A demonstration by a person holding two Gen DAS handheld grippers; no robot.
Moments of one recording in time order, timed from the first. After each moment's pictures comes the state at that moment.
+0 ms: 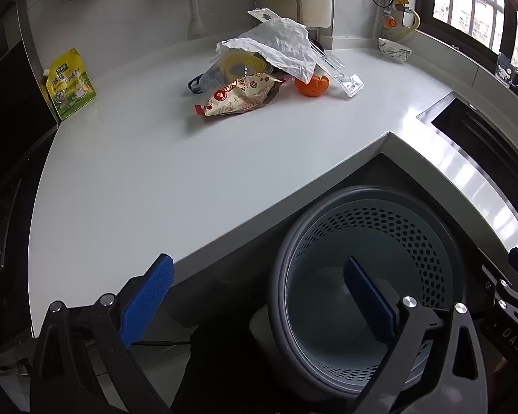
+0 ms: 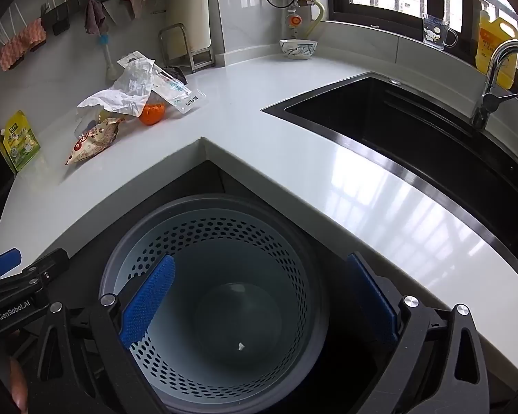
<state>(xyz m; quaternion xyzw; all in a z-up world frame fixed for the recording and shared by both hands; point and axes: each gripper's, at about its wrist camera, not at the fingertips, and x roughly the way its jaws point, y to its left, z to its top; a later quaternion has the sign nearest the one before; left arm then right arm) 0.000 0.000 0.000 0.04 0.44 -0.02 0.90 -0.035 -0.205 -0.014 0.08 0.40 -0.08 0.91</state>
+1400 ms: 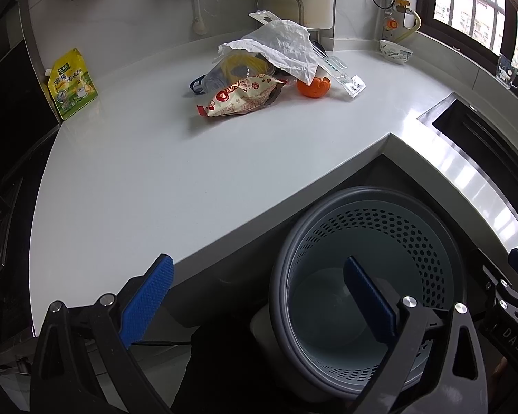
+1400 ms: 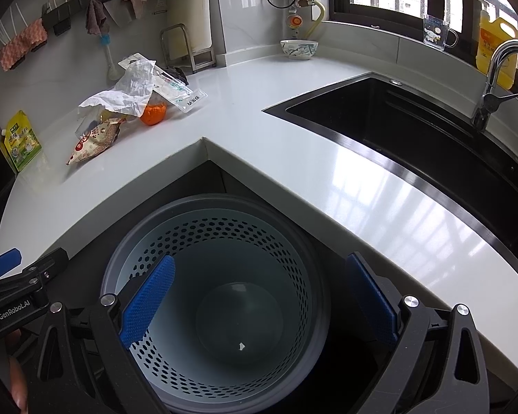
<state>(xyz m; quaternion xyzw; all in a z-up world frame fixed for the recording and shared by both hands) -0.001 0.002 0.002 0.04 0.44 -0.01 0.90 -0.037 -0.205 -0.015 0.08 0.40 -0.08 0.91</state>
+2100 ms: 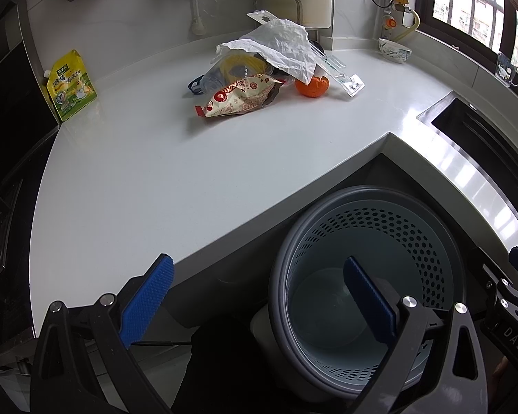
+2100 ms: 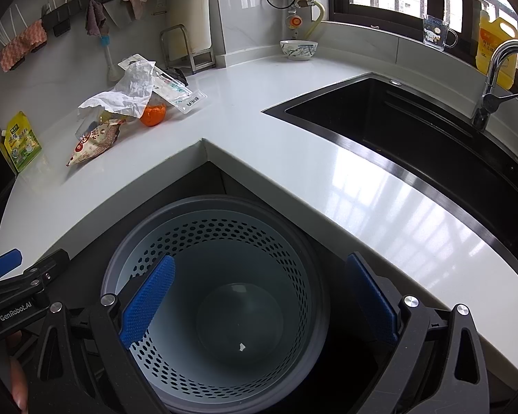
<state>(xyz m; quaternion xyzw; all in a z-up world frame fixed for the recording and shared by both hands) 0.000 0.000 0.002 0.04 0.44 -0.01 0.89 -0.036 -0.205 -0.014 0.08 0.40 -0.08 0.91</state>
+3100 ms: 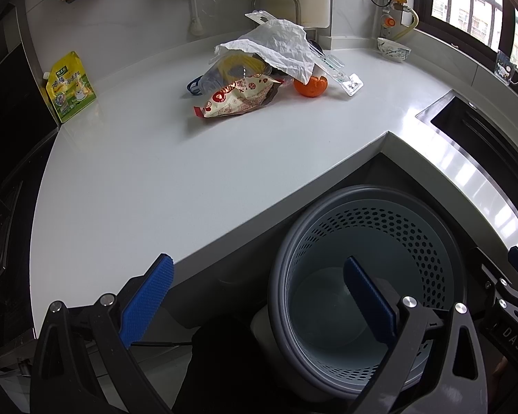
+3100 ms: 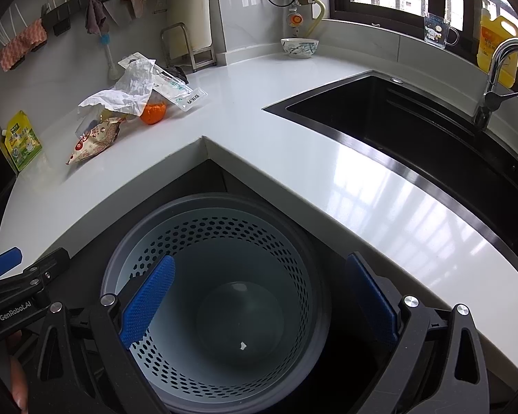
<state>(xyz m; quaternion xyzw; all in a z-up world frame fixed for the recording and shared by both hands) 0.000 -0.003 0.001 0.04 0.44 -0.01 0.89 -0.036 -0.205 -0.017 0.08 0.40 -0.08 0.91</state>
